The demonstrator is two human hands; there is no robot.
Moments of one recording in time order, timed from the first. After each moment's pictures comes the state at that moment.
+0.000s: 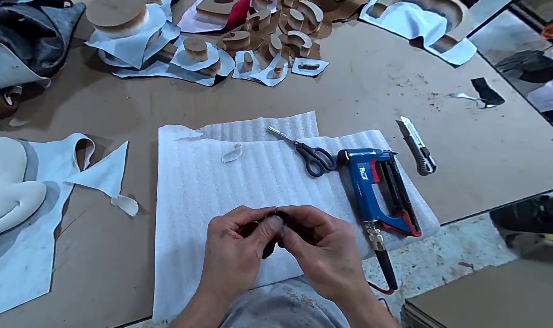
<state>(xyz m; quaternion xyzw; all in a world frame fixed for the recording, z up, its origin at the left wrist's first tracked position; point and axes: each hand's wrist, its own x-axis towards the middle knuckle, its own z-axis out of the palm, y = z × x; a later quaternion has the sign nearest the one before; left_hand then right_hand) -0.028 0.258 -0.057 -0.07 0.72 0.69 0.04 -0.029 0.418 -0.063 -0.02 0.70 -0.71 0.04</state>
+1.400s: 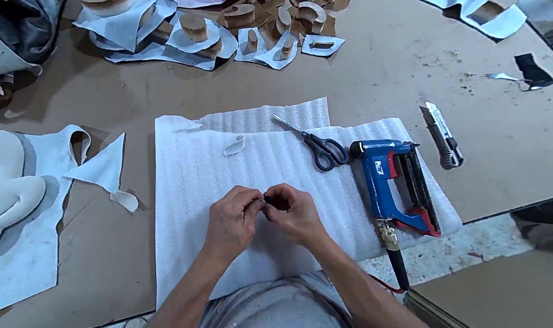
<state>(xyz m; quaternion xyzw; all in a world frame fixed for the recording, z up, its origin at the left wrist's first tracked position) -0.059 0.237 -0.134 0.08 0.90 0.43 -0.05 -0.076 0.412 -0.150 -0.08 0.76 -0.64 0.09</state>
